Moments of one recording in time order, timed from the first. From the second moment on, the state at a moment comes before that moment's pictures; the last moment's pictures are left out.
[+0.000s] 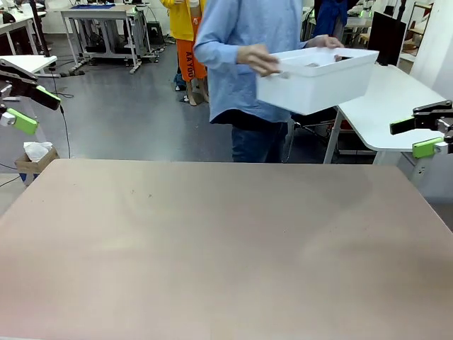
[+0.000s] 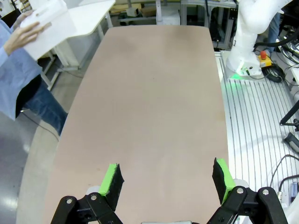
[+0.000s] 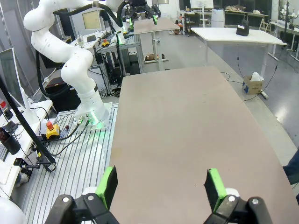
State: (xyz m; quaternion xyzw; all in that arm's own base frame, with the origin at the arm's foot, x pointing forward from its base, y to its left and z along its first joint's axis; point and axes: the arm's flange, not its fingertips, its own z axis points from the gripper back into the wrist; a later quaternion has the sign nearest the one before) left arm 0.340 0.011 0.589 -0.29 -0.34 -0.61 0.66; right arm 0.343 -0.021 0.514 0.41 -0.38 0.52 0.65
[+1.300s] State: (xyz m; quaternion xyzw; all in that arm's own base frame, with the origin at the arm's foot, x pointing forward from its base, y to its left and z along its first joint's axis) left arm 0.340 0.011 0.589 -0.29 -0.34 -0.61 0.66; right arm 0.343 -0.021 0.514 0.41 -0.38 0.52 0.65
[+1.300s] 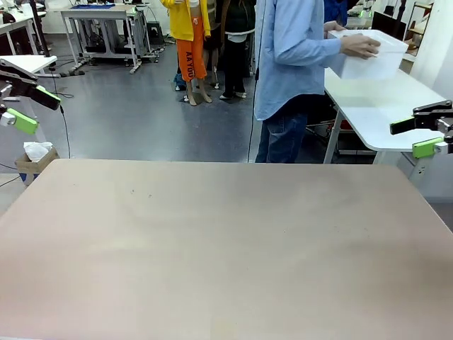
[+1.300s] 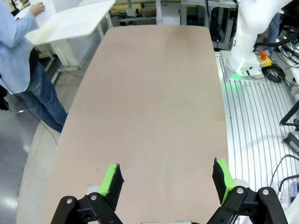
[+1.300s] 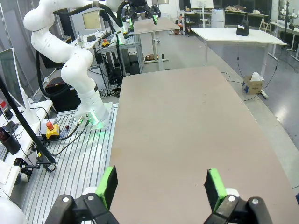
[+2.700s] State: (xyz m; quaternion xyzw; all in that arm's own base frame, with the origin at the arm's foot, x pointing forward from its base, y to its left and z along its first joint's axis) left arm 0.340 0.011 0.589 -0.29 -0.34 -0.61 0.66; right arm 0.343 -0.021 0.514 0.41 -0.38 0.52 0.65
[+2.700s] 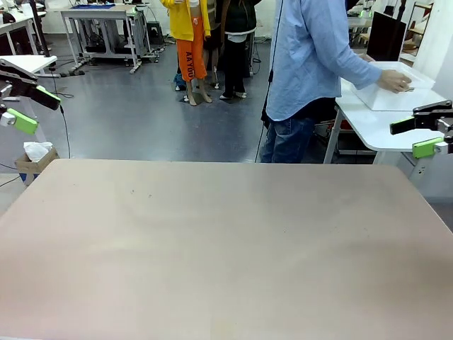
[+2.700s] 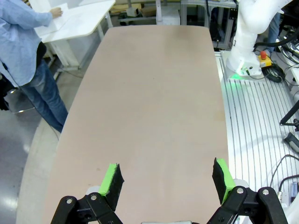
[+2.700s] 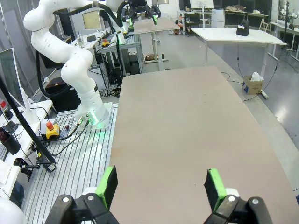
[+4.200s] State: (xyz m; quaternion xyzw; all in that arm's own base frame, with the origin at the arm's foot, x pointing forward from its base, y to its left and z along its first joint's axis) left arm 0.340 0.011 0.589 -0.29 -0.34 -0.61 0.66; right arm 0.343 -0.021 0.514 0.41 -0.38 0.52 0.65
